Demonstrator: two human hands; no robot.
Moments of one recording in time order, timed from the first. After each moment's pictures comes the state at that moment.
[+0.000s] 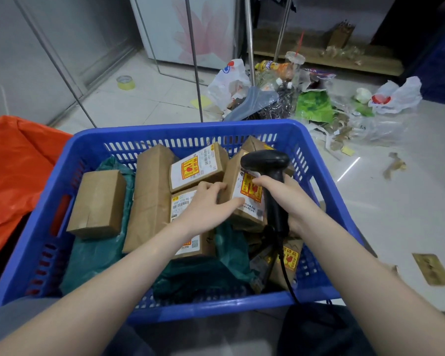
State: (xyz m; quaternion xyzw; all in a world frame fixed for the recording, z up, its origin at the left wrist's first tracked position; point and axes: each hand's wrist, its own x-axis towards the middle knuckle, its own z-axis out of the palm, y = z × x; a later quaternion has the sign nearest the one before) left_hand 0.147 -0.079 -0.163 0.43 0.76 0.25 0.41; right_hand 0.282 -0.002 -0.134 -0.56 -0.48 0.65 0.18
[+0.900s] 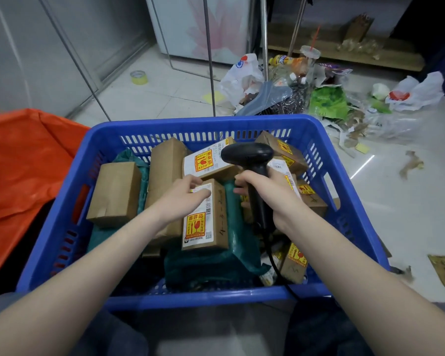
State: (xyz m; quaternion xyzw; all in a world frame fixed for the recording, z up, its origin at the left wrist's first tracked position) left_hand 0.092 -0.111 -0.156 0.36 0.81 0.22 0.41; right_hand 0.246 -0.028 -0.137 -0.49 -0.50 0.69 0.18
